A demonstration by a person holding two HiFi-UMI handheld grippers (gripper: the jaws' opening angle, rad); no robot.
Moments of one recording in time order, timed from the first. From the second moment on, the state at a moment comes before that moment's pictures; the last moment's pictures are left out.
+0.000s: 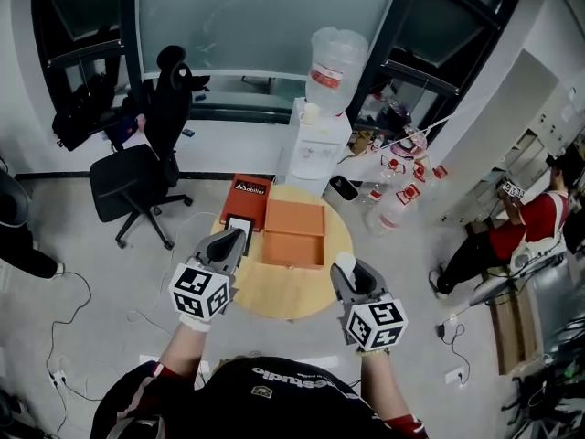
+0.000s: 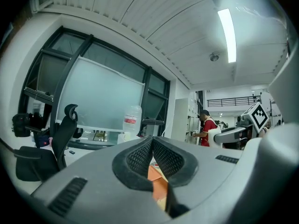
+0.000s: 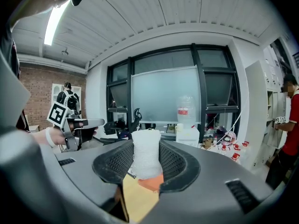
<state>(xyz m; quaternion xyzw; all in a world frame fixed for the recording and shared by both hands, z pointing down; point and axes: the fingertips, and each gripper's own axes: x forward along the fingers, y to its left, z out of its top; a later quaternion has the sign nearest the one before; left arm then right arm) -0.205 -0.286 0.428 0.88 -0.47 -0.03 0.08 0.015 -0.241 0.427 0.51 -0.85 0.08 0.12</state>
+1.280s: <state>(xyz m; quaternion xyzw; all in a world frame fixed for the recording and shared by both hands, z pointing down) -0.166 -0.353 0.442 0.84 -0.54 0.00 0.08 0.027 -0.375 0.461 0.41 -0.90 0.10 0.11</state>
